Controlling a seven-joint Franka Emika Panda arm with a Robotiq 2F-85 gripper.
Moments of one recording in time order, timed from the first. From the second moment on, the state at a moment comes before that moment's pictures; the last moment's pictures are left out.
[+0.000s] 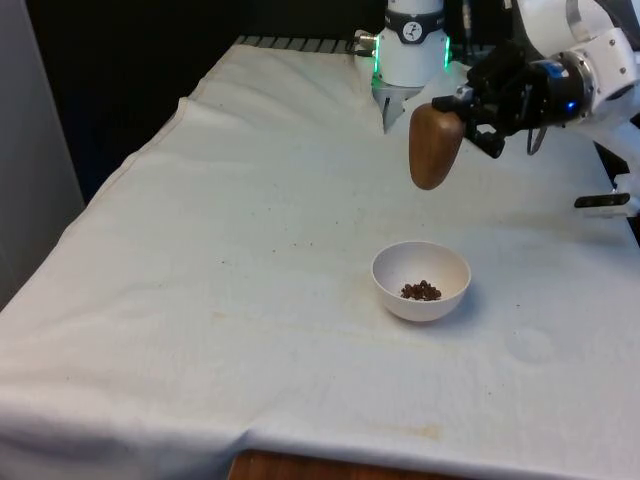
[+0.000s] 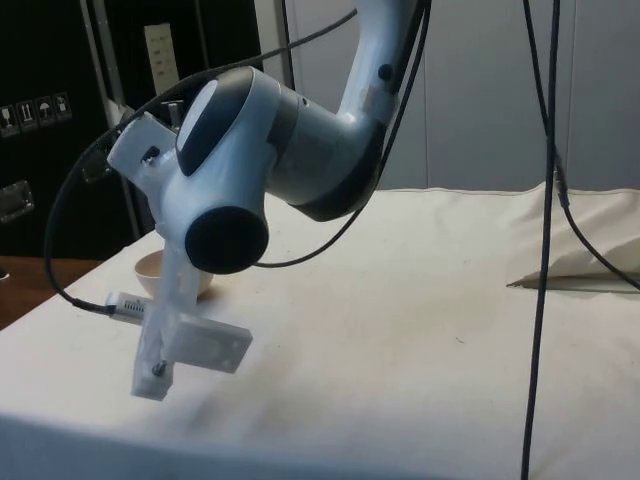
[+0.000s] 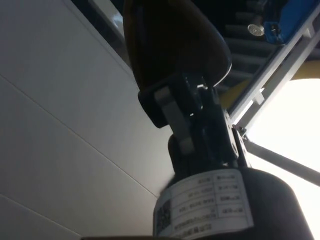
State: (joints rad) arm 0.11 0.65 0.42 -1.94 -1.94 1.41 0.94
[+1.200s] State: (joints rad) arm 0.03 0.60 0.42 -2.01 -1.83 1.47 1.10
